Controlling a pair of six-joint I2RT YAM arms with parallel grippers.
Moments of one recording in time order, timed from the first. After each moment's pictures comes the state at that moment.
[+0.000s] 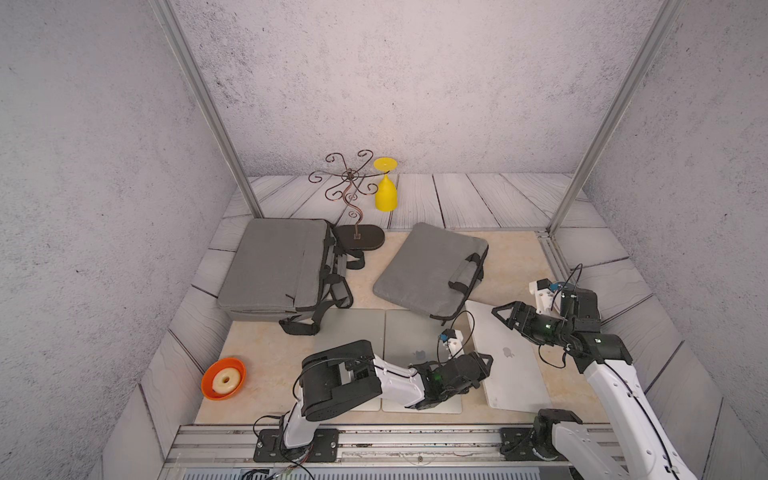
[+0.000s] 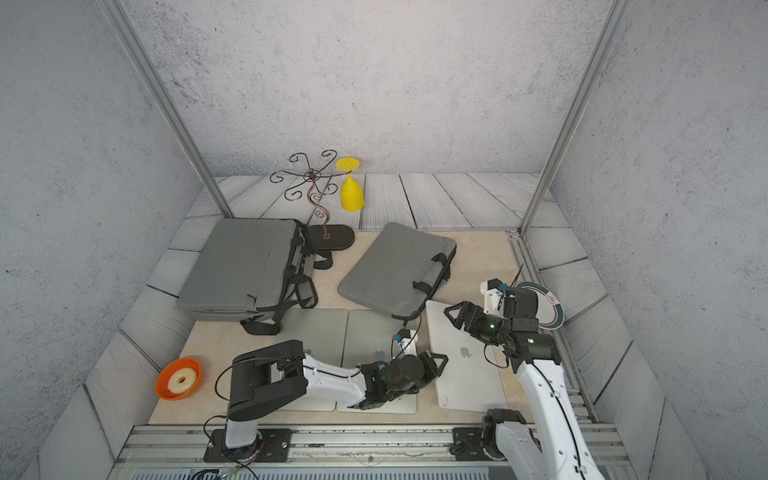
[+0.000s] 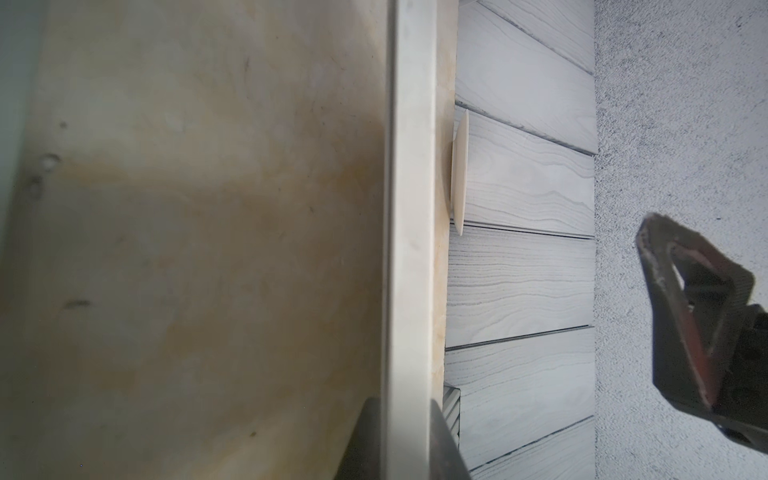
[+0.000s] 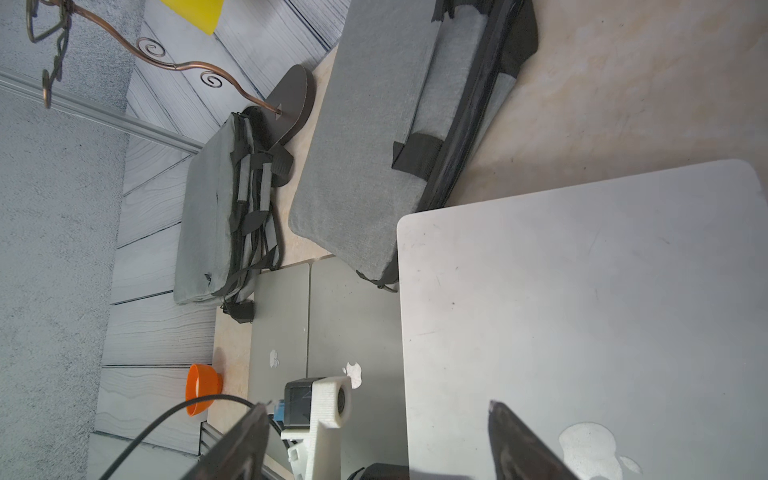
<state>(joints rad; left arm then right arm) -1.34 1.98 0.98 0.61 -0.29 -1.53 -0.04 0.84 0.74 -0.69 -0.62 0.48</state>
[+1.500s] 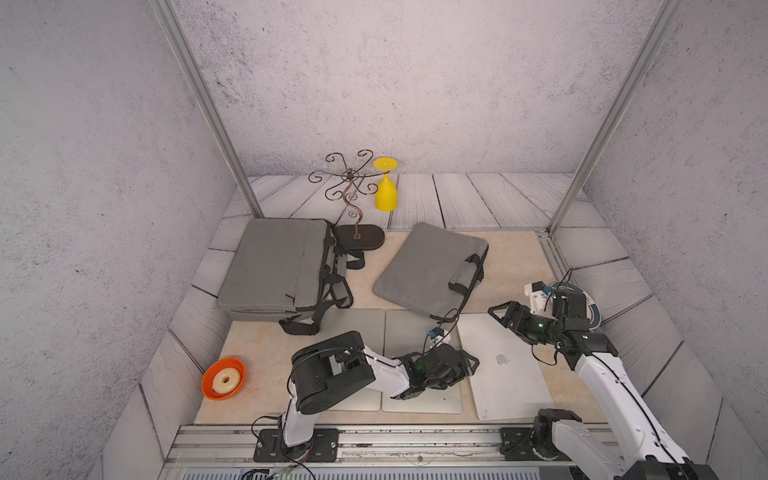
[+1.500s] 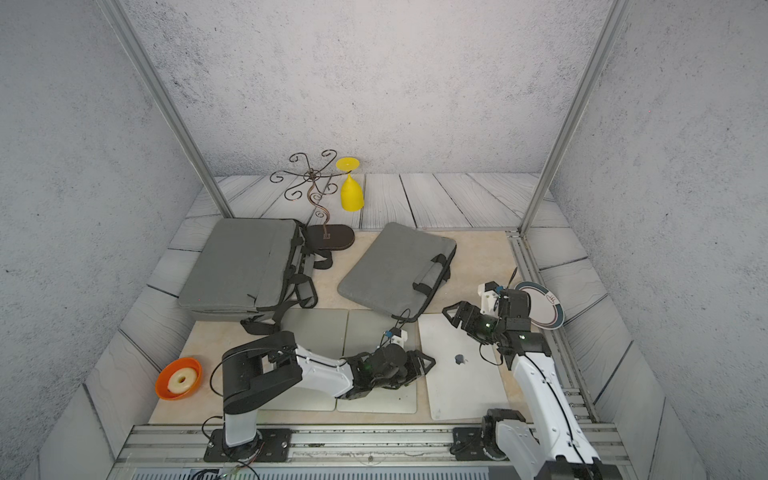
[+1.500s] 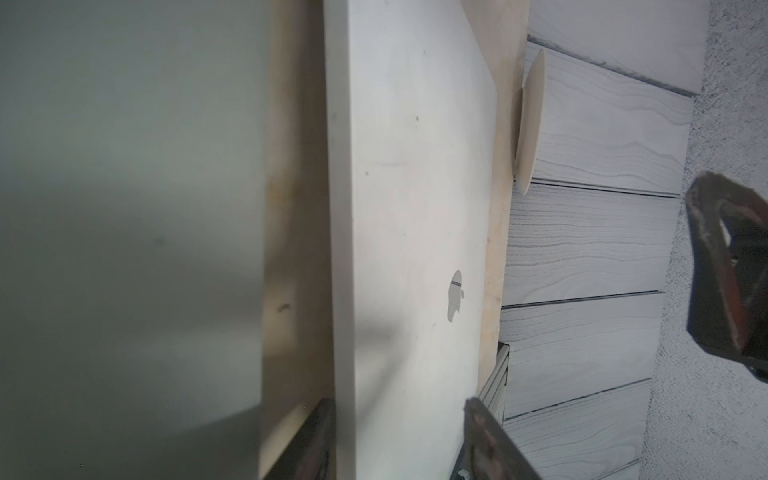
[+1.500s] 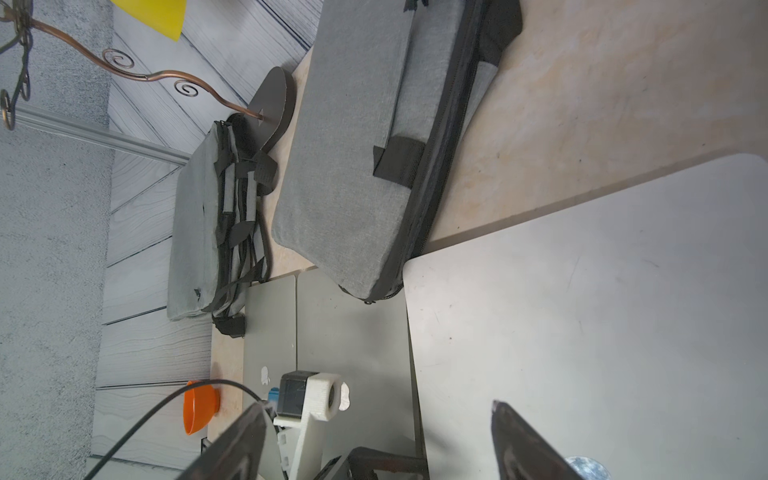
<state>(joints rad) -1.21 1.93 0.84 0.57 -0.01 -1.42 -0.04 0.93 0.65 -0.52 -0.62 0.53</state>
